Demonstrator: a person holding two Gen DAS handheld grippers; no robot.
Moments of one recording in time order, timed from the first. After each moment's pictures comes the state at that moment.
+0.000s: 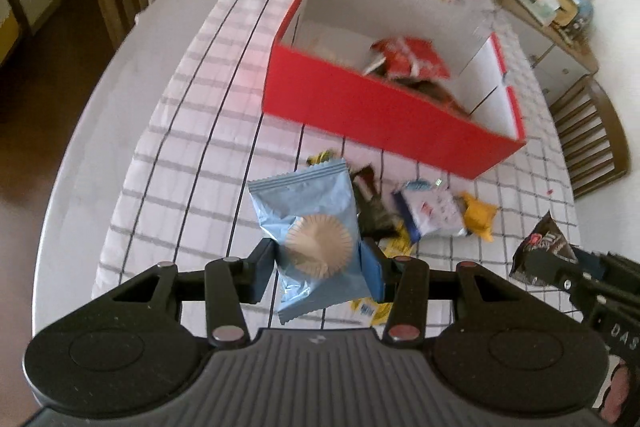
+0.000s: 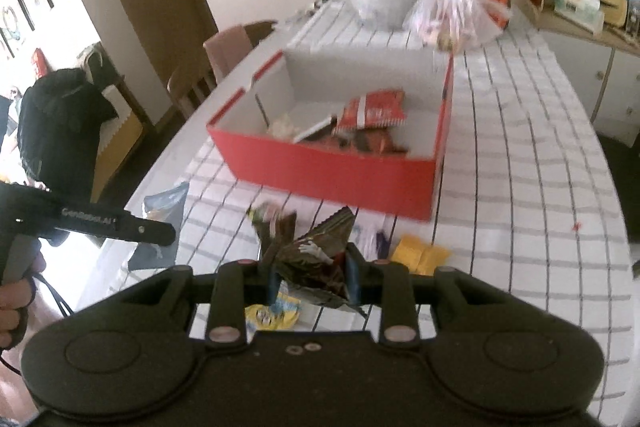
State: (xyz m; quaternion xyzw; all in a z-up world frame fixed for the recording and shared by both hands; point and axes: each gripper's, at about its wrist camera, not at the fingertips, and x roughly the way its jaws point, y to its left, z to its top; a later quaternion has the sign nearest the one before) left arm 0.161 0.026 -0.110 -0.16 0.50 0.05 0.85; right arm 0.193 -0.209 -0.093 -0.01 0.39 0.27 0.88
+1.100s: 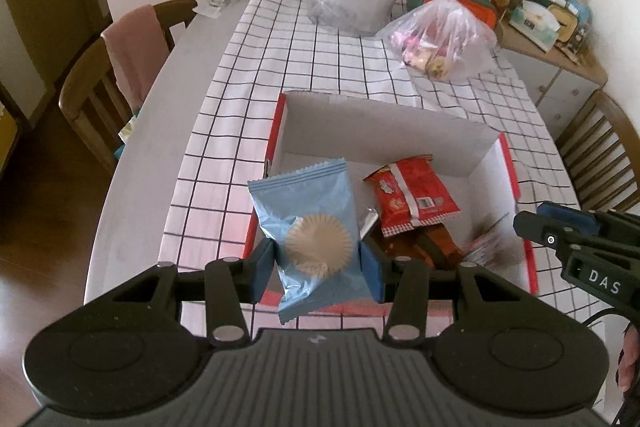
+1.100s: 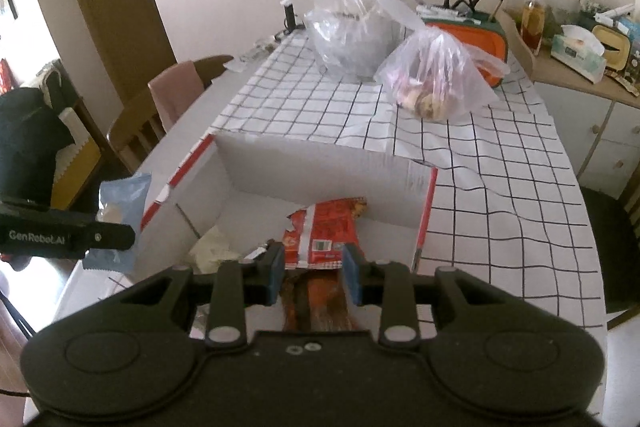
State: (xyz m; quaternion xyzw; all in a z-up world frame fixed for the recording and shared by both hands) left arm 0.312 0.032 -0.061 -0.07 0.47 0.05 0.88; right arm 0.358 -0.170 -0.085 -0.04 0.39 0.23 0.89
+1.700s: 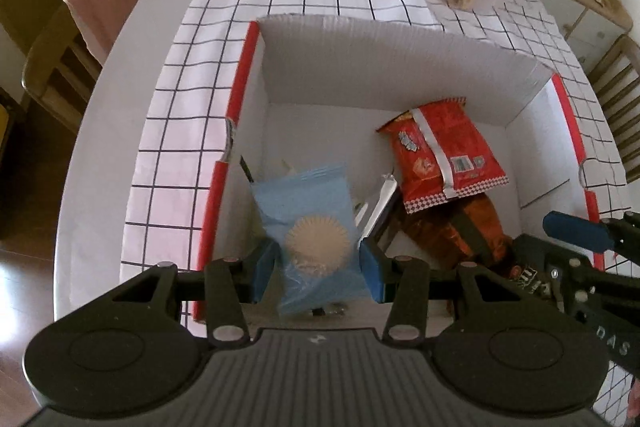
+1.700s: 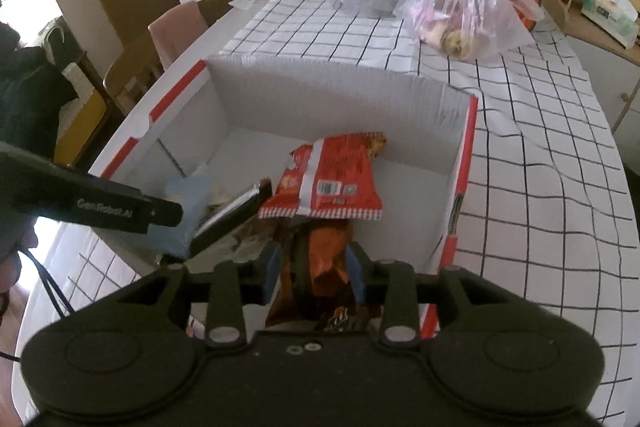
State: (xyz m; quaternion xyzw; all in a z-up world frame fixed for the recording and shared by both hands) left arm 0.368 0.027 -0.134 -0.05 0.55 0.05 0.83; right arm 0.368 -0.159 -0.137 -0.05 0.45 0.25 0.86
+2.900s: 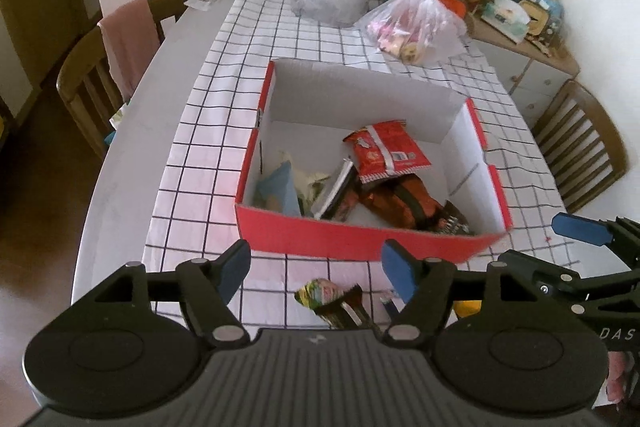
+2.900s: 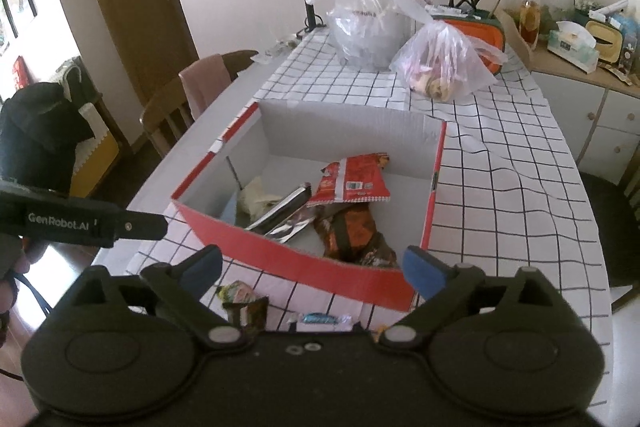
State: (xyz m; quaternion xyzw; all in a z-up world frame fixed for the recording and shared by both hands) left arm 0.231 0.023 -0.062 -0.08 0.45 0.02 0.89; right arm 0.243 -0.186 -0.074 -0.02 0.37 0.24 0.90
